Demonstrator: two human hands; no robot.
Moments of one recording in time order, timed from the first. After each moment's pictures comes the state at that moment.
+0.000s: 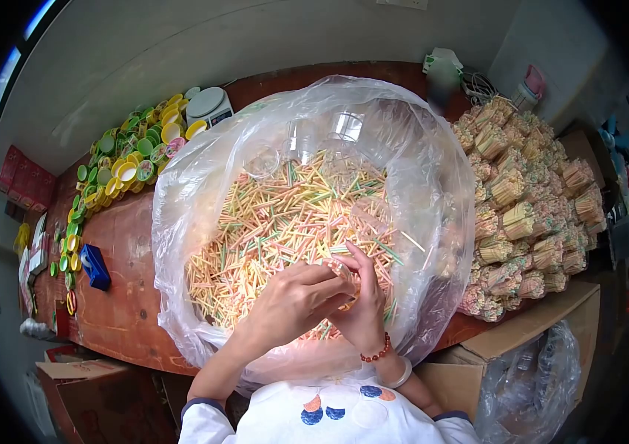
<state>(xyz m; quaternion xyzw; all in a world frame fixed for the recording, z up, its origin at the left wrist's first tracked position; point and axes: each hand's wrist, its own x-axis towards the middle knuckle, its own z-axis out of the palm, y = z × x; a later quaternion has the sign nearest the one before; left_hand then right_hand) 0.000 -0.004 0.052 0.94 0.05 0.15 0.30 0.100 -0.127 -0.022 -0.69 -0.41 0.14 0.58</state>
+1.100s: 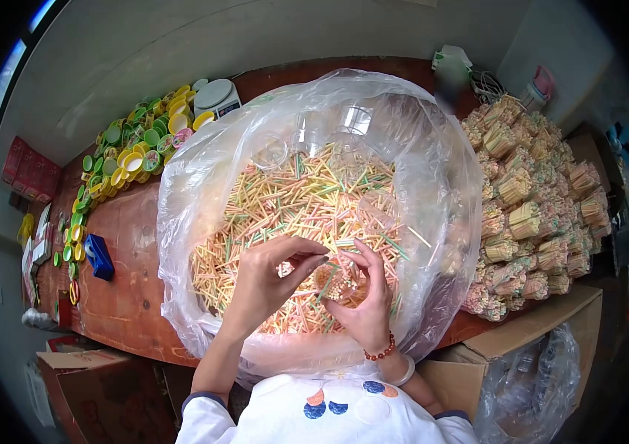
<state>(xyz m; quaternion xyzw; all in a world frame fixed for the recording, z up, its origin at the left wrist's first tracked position) -0.007 0.015 0.044 0.83 0.21 0.26 0.44 0.098 -0.132 -0.020 -0.68 -0.40 0.14 0.59</state>
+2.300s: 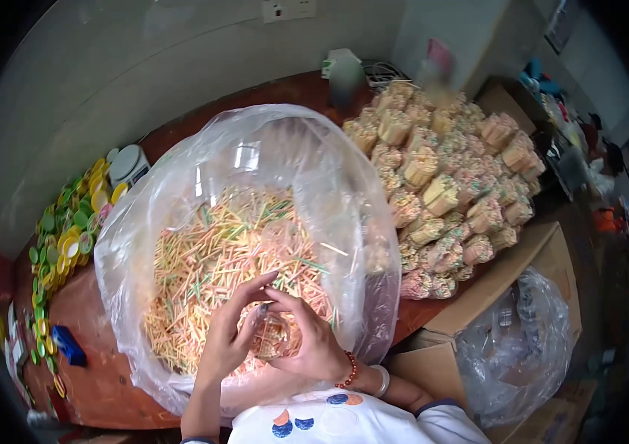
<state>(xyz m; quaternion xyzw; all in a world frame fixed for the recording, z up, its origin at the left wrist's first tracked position) 0.011 -0.008 0.039 0.79 0.11 0.14 0.58 0.098 -0.160 0.014 -0.65 -0.44 0.18 0.59</state>
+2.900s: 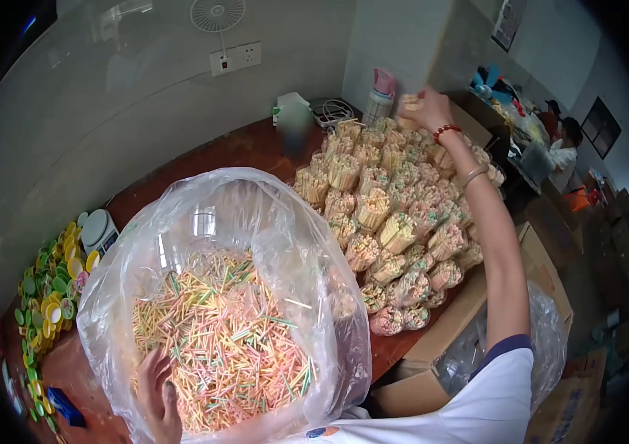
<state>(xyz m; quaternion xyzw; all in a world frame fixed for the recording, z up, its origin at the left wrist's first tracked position) -0.039 0.005 0.078 0.80 0.29 0.26 0.47 0.588 -0.219 0.175 -0.94 -0.21 -0.23 0.15</state>
